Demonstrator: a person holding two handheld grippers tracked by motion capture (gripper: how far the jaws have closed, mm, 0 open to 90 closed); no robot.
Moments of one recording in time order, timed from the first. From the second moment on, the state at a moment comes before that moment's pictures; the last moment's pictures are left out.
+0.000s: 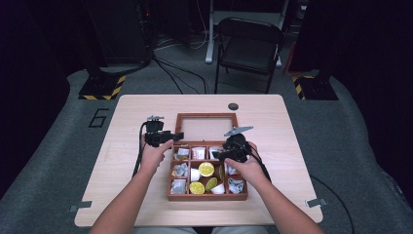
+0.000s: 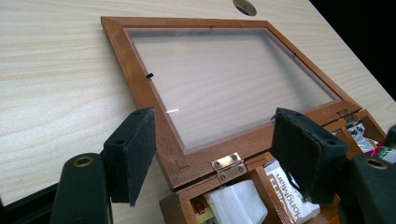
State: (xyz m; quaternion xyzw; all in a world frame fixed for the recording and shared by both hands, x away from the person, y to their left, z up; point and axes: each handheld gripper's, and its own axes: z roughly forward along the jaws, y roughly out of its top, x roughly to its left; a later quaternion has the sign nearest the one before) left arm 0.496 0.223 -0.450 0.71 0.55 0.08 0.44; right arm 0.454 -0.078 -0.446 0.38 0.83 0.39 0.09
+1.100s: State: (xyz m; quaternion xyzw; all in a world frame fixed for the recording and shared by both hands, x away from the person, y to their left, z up) left arm 0.493 0.226 -0.448 0.71 0.55 0.08 0.44; right arm 0.409 -0.041 -0.477 0.36 0.86 0.35 0.07
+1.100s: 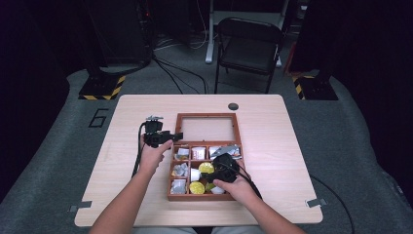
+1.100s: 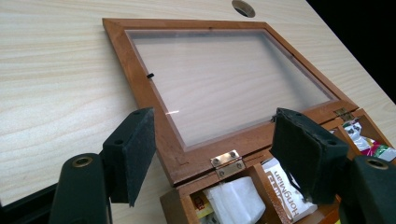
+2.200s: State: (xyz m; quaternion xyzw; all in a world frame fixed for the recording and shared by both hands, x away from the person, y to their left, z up) left arm 0.493 0.231 -0.449 0.70 0.55 0.09 0.44; right arm 0.417 -0.030 -0.485 0.36 0.87 0.32 0.06
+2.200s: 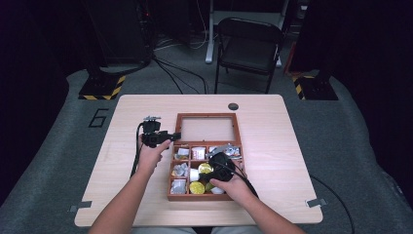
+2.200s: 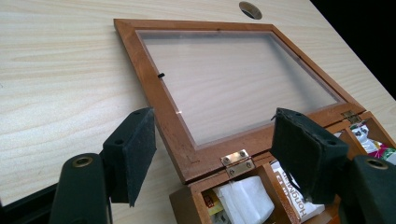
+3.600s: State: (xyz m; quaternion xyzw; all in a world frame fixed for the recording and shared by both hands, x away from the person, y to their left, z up) left arm 0.495 0.230 -0.444 0.70 0.55 0.09 0.44; right arm 0.418 -0.060 -0.423 0.35 0.86 0.36 0.08
